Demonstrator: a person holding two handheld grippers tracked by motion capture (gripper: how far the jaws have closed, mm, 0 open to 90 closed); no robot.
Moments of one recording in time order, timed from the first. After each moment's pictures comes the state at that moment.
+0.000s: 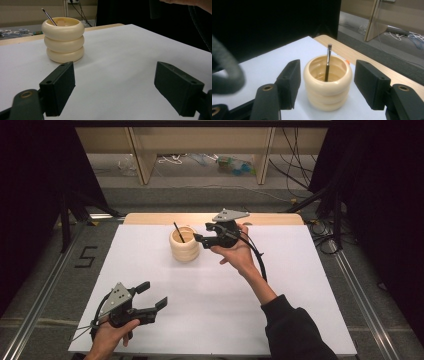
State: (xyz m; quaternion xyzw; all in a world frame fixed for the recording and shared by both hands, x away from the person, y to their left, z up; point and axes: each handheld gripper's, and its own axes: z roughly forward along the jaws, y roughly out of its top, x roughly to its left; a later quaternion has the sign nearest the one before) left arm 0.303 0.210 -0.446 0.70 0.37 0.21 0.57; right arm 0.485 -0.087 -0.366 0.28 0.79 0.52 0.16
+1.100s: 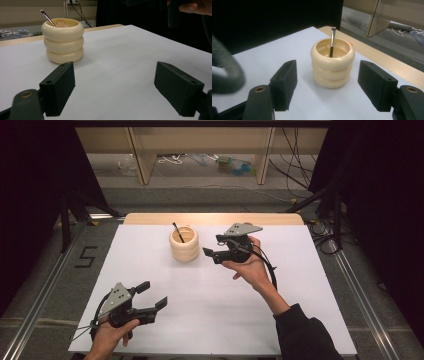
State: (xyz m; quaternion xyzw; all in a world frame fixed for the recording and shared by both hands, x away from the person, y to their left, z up) left arm 0.302 0.209 -0.445 0.70 0.36 0.20 0.58; right arm 0.450 -0.114 -0.375 0.28 0.80 0.51 0.16
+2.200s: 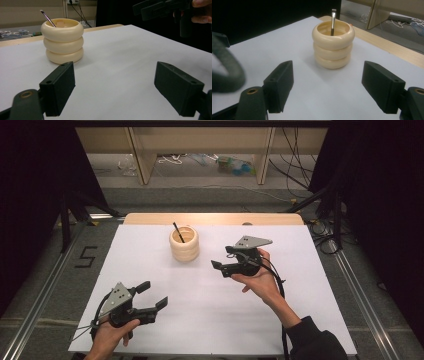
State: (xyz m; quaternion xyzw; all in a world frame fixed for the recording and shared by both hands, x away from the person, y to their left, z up) left arm 0.303 0.209 -0.445 0.70 0.37 0.21 0.58; right arm 0.425 -0.138 -0.393 0.29 0.80 0.50 0.15
